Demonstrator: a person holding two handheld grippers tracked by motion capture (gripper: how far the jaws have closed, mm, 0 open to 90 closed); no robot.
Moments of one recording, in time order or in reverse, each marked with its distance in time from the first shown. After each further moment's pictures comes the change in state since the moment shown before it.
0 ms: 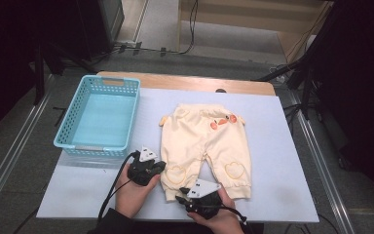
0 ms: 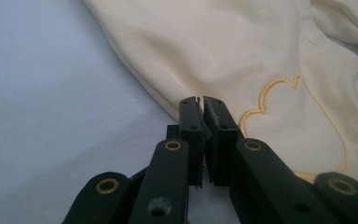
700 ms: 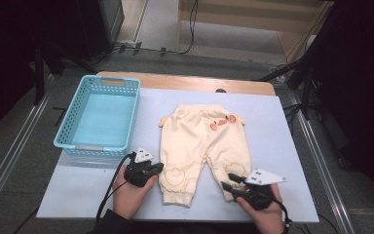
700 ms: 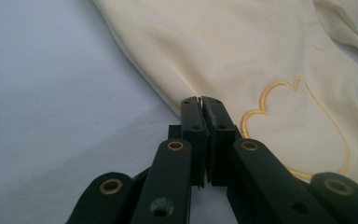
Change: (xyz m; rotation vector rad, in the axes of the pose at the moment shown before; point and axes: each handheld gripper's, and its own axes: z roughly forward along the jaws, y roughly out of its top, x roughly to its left) left arm 0.004 -0.007 -0.005 -0.012 -0.020 -0.017; right arm -0.085 -0.065 -0.096 -0.141 -0.140 0.295
